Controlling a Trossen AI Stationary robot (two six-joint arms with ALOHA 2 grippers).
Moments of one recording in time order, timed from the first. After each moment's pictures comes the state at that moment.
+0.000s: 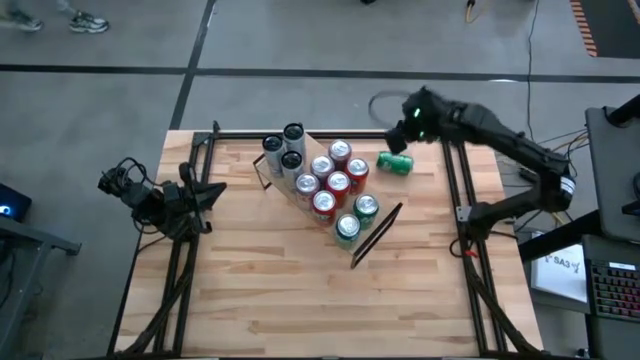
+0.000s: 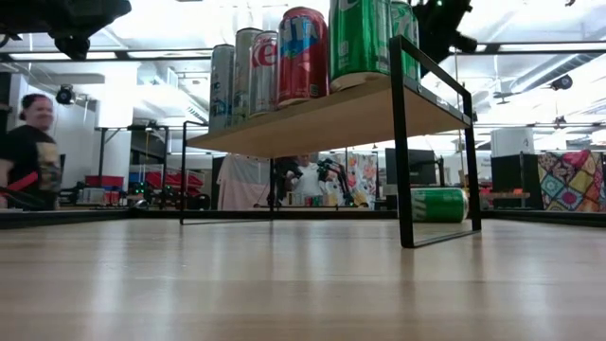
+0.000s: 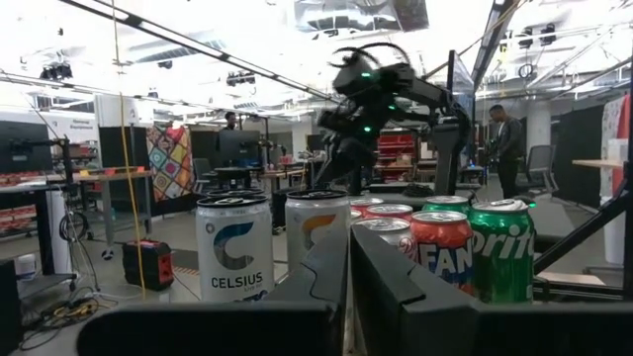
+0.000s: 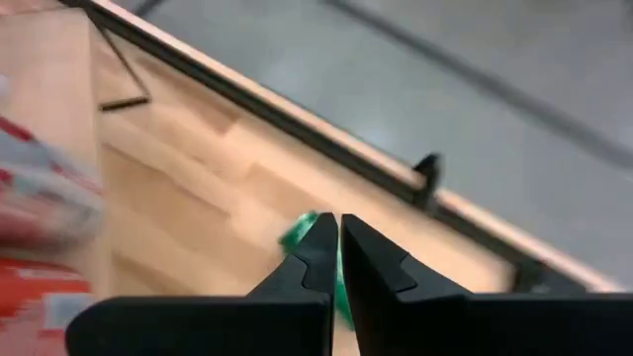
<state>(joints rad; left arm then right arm) -0.56 0.01 0.22 0.23 -0.87 0.35 -0.49 1.31 1.47 -1.05 0.40 0.36</state>
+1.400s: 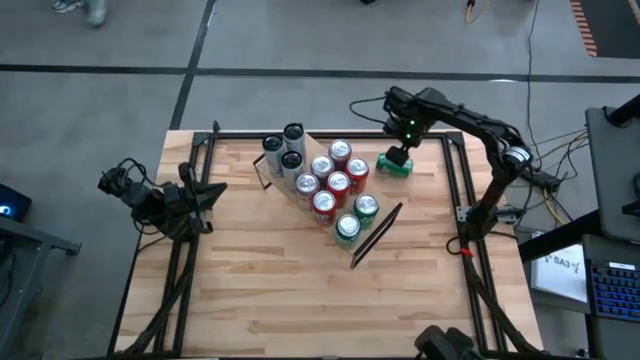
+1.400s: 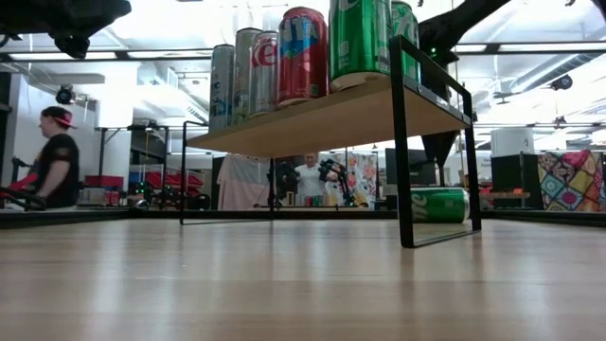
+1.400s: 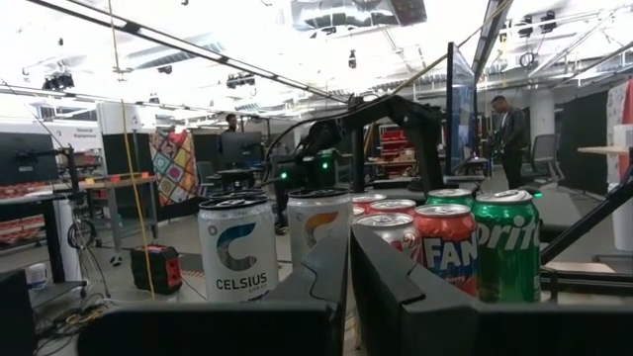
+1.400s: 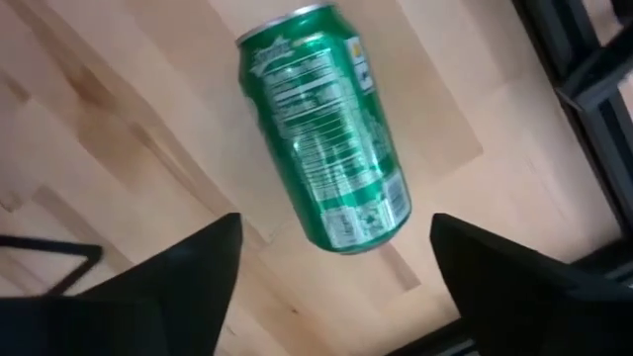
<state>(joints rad) -0.56 0.01 0.22 0.22 -0.87 0.39 -0.83 1.72 1.45 -1.24 -0.08 -0.18</state>
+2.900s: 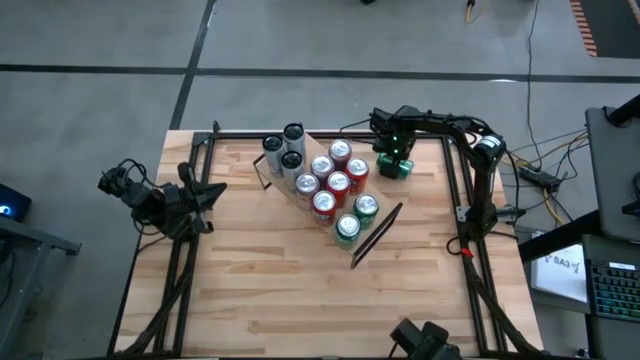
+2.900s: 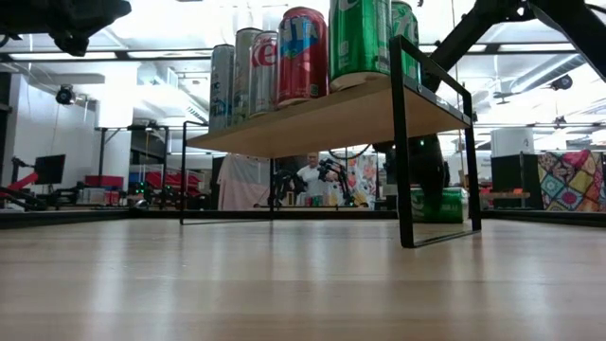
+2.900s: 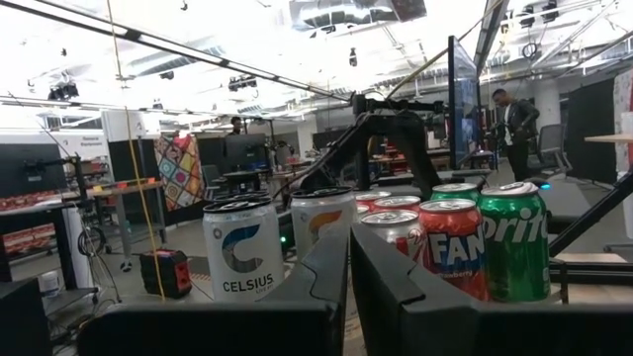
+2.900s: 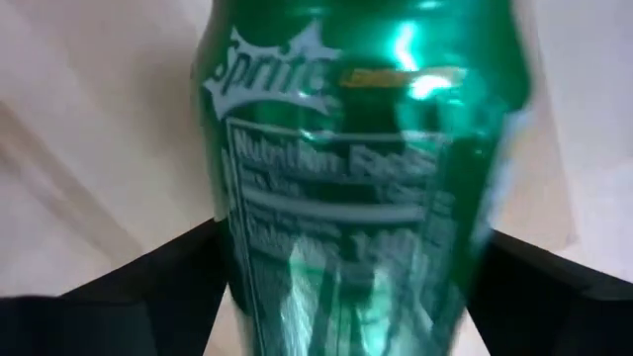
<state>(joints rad) -0.56 0.01 0.22 0.22 -0.88 0.43 -0.80 1.96 1.36 -1.08 -0.03 -0.31</state>
